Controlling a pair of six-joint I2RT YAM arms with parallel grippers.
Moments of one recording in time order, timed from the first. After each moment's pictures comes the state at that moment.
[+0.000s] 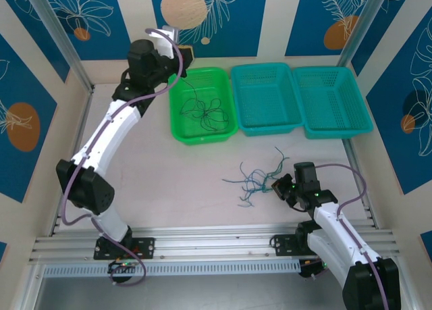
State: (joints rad) left arm -0.38 1.71 1.76 -0.14 0.26 -0.20; right arm 0.16 0.74 0.29 -0.50 -0.28 1.08
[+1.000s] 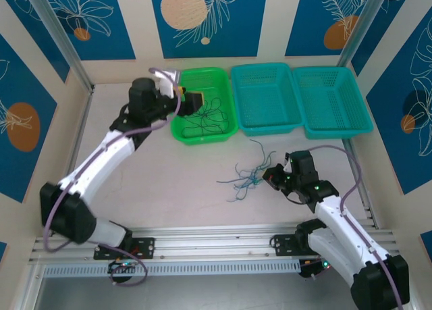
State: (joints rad) left arm -0.46 1.38 1.22 -0.05 0.37 -0.26; right arm 0.31 0.79 0.46 -0.48 -0.36 0.94
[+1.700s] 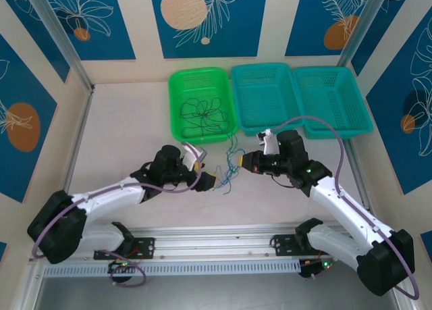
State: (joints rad) left arm -0.71 1.28 0.58 0.15 0.41 -0.22; right arm 0.47 0.95 0.71 -0.36 -0.59 0.69
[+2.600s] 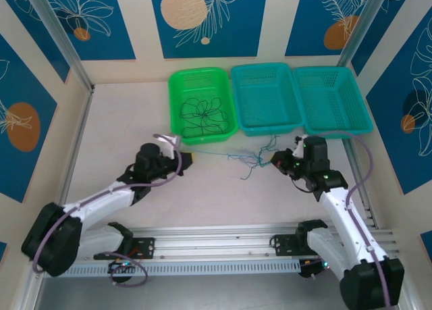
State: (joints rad) left arm -0.51 1.13 0.45 0.32 0.32 -0.47; right arm 0.08 0.82 0.60 -0.54 -0.42 0.80
